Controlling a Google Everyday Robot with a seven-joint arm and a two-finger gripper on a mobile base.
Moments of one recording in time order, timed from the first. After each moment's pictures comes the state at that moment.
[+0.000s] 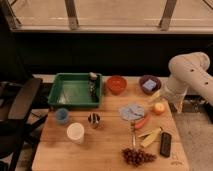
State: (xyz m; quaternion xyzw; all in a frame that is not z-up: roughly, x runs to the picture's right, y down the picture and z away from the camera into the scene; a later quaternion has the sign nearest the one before) arm 0.290 0.093 0.681 -0.27 -0.21 -0.53 0.78
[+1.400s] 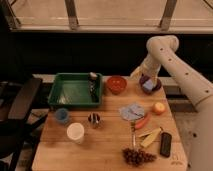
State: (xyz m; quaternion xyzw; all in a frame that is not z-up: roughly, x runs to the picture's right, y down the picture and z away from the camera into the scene) arm 0.224 -0.046 0.819 -0.19 -0.20 -0.55 0.79
